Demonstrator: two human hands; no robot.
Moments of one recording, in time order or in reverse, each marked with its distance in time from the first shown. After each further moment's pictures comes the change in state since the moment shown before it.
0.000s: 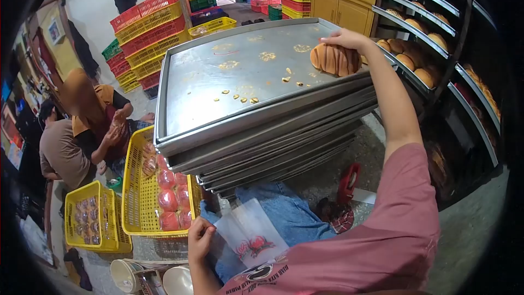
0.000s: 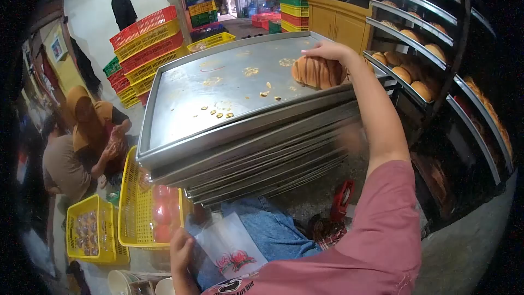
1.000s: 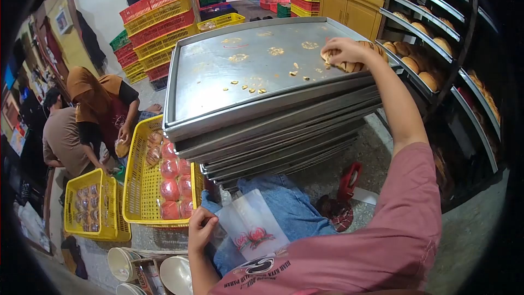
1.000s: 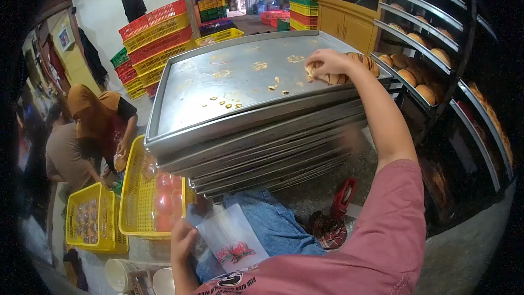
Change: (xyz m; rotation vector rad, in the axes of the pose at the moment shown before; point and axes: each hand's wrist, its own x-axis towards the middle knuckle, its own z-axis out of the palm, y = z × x) left_hand -0.009 -0.004 0.001 -0.121 0.025 -0.020; right_hand 0.015 0.023 0.027 -0.464 0.069 -0.517
